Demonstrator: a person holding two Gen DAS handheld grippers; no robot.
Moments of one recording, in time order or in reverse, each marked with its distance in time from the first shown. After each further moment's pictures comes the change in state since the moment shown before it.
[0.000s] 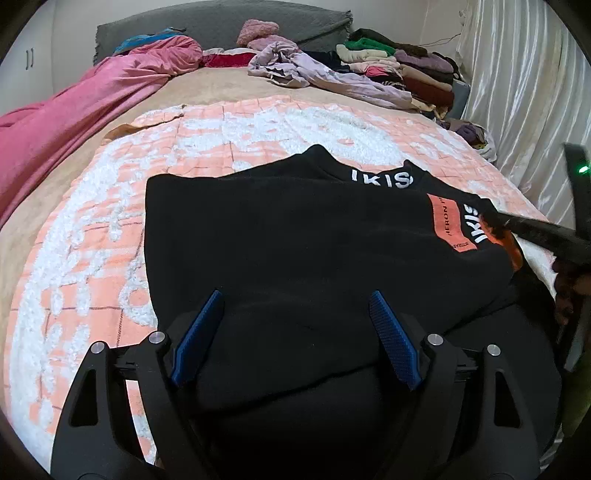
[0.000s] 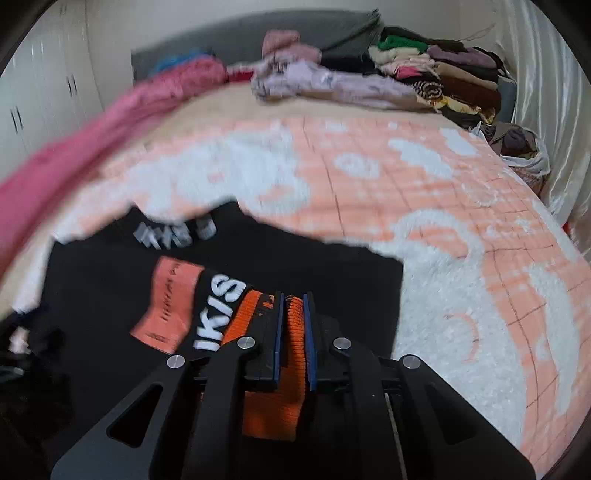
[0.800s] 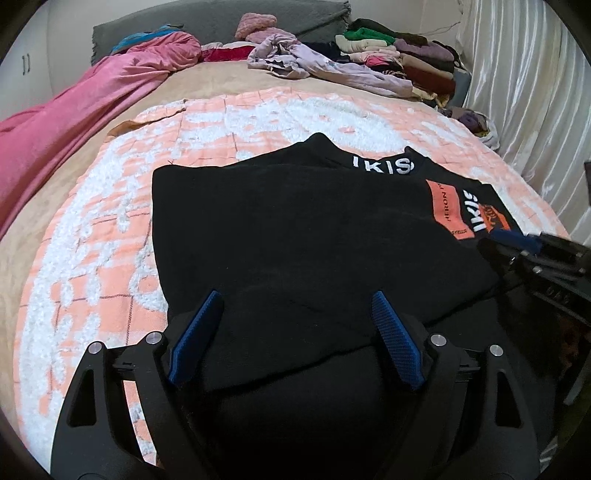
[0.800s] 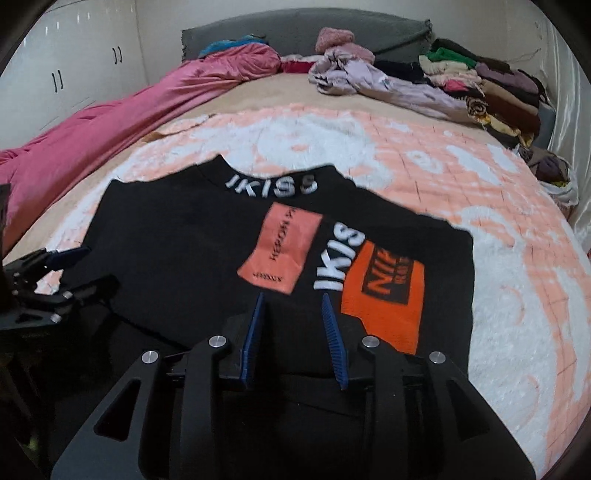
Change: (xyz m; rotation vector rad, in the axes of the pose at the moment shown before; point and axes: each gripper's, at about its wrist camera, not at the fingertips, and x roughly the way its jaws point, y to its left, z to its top) left arm -0.006 -0.001 -0.005 0.023 0.038 0.021; right arm -0.025 0.059 -0.035 -0.120 -0.001 0.120
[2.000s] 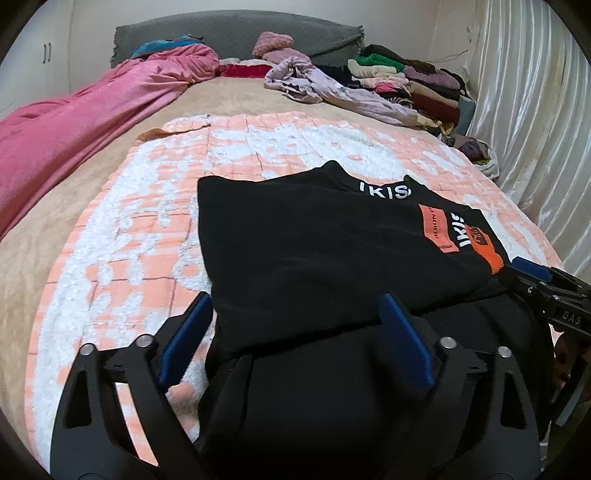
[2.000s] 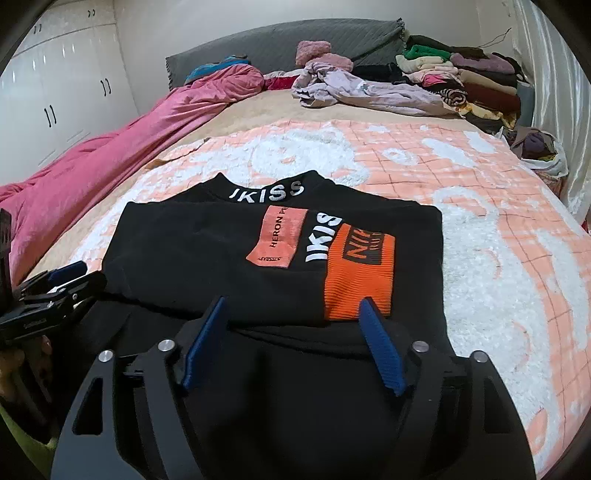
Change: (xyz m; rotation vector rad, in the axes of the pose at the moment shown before) left arm -0.047 0.016 -0.015 -0.065 -0.091 0.006; right arm -0.049 -0.008 -0.023 0.113 -0.074 0.021
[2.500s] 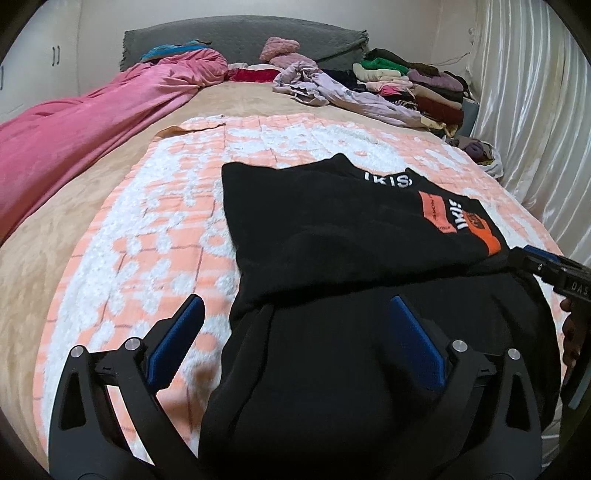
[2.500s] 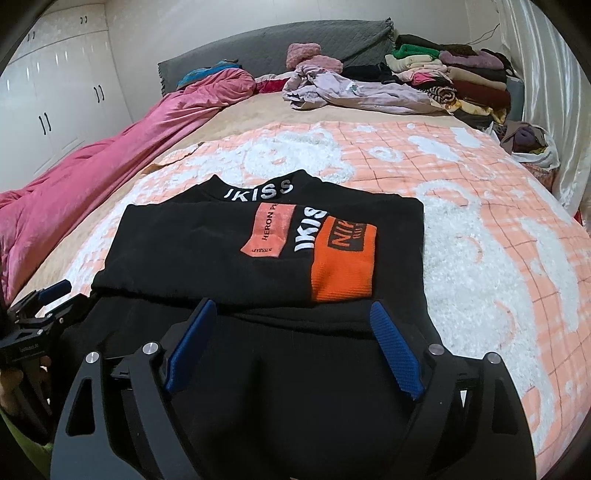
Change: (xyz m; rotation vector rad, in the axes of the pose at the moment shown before) left arm -0.024 0.005 -0.028 0.000 -0.012 0.031; right arm -0.017 -0.004 -0.009 0.024 -0.001 -0.017
